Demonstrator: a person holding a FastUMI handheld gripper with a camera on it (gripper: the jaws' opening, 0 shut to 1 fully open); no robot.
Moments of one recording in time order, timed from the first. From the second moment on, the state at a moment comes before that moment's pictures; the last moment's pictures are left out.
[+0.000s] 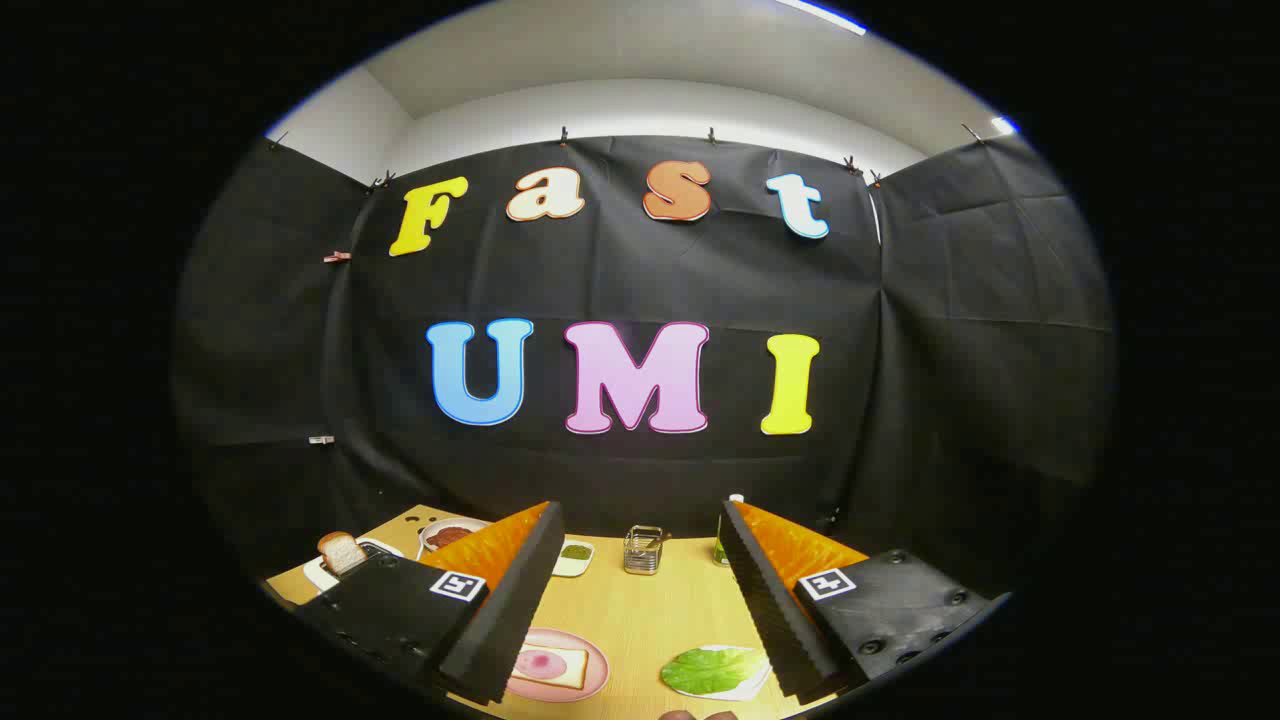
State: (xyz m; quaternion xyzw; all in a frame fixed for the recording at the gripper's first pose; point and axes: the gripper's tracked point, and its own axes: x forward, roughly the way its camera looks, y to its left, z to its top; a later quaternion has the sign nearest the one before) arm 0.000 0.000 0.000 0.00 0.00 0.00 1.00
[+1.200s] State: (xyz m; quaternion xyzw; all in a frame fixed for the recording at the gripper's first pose) arm 0.014 -0.022 -0.051 0.00 0.05 0.01 1.00
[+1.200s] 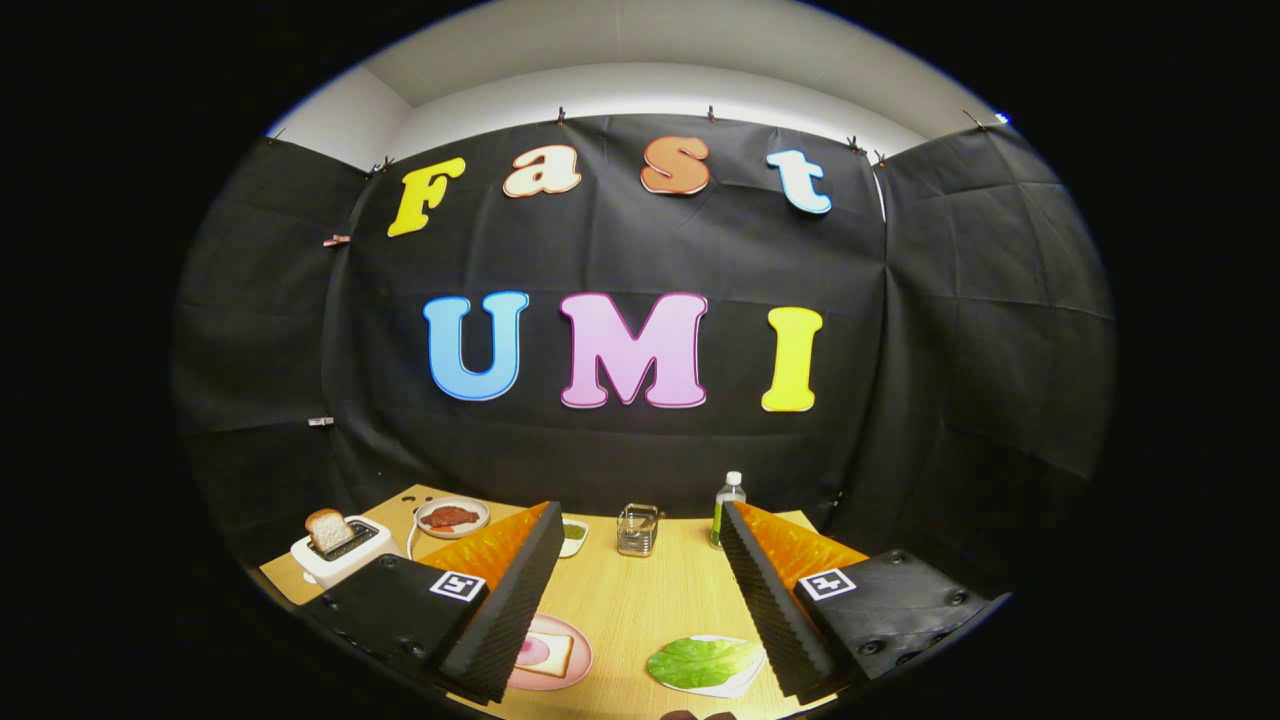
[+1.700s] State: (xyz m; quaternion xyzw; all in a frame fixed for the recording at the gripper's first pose) arm 0.026 -0.070 -0.186 -0.01 0.23 0.01 0.97
